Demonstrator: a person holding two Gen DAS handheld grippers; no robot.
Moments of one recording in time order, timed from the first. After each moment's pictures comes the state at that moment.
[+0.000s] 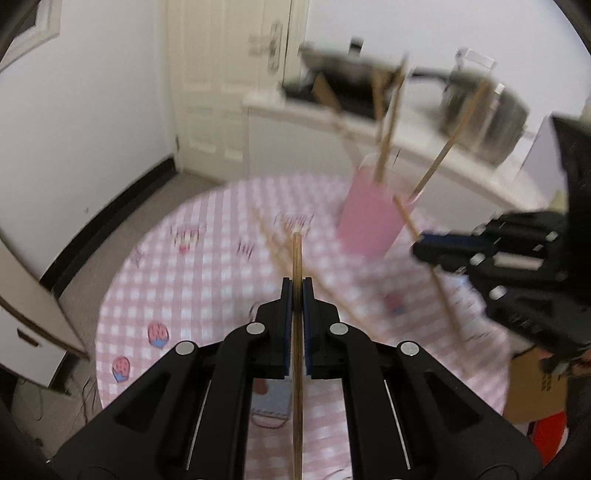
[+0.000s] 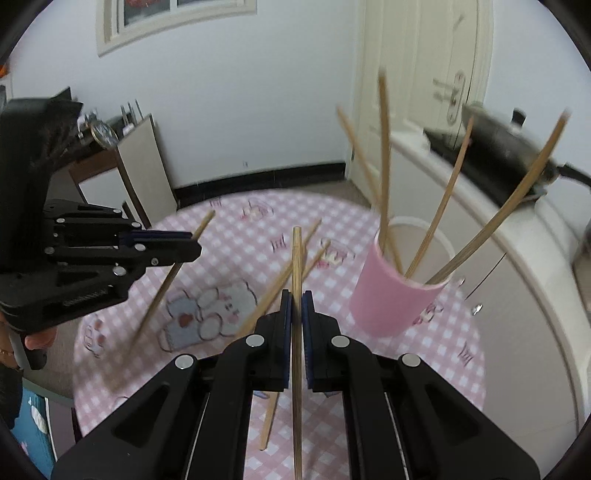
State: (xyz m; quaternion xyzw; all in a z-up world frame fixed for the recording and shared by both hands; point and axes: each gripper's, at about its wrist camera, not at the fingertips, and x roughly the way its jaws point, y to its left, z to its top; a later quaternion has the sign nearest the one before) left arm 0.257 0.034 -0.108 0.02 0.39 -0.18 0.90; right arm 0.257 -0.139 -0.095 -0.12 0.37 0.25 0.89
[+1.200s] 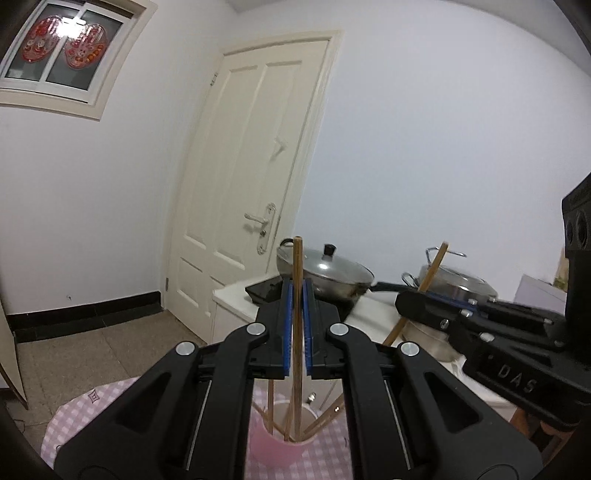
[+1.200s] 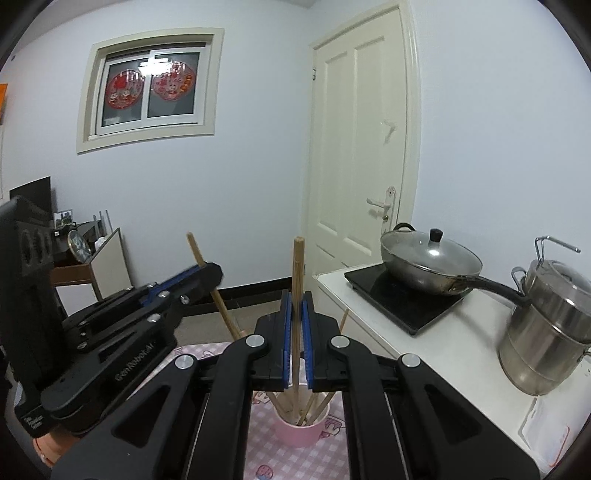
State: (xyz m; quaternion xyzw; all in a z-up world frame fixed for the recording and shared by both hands) left arm 0.268 -0.051 0.026 -0.12 0.08 -0.15 0.98; right arm 0.273 -0.206 0.047 -0.06 0.17 0.19 0.97
